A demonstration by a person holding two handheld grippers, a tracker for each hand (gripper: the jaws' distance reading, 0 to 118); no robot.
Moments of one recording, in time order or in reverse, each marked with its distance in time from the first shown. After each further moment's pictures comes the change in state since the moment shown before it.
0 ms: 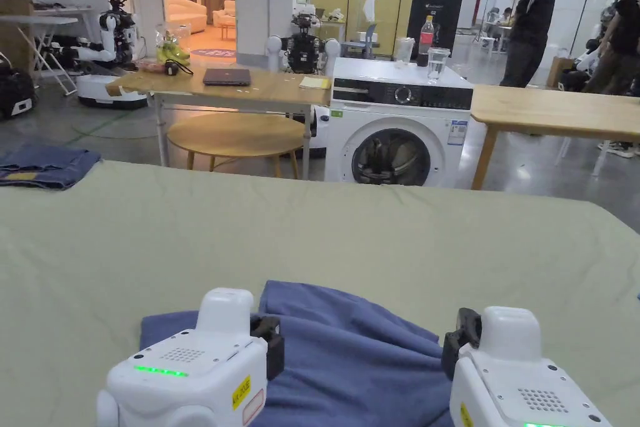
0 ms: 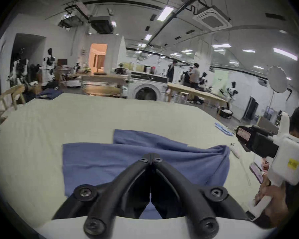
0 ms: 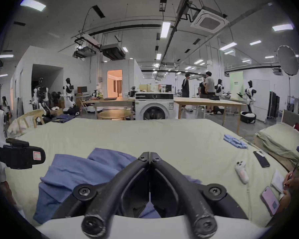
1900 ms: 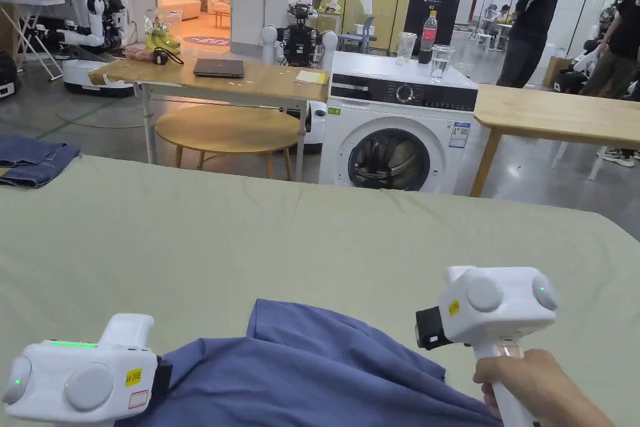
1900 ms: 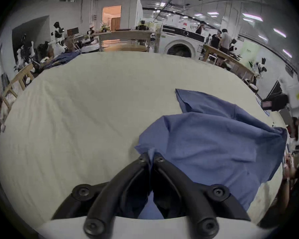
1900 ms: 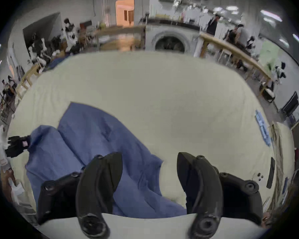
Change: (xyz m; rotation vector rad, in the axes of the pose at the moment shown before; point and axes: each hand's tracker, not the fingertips) left arm -0.137 0.010 -0.107 -0.390 0.169 0.021; right arm 0.006 0.036 -0.276 -0.847 0.086 0.126
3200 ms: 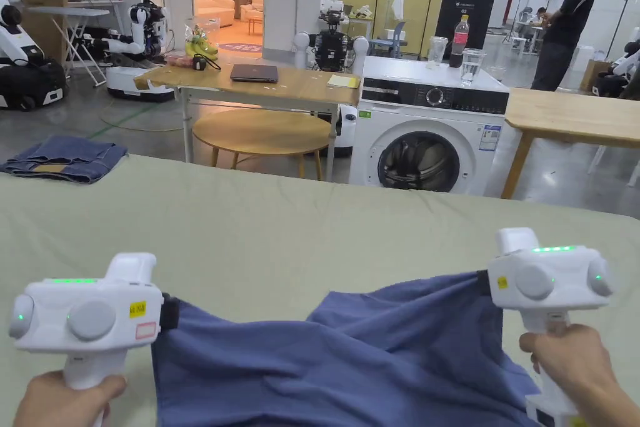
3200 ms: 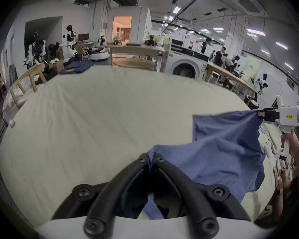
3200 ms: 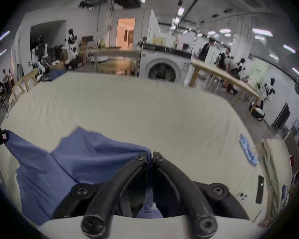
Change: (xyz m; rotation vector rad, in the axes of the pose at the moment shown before) left arm -0.037 0.030 0.068 0.152 0.019 0.076; right arm 0.018 -0.013 0.077 0.423 -0.114 0.051
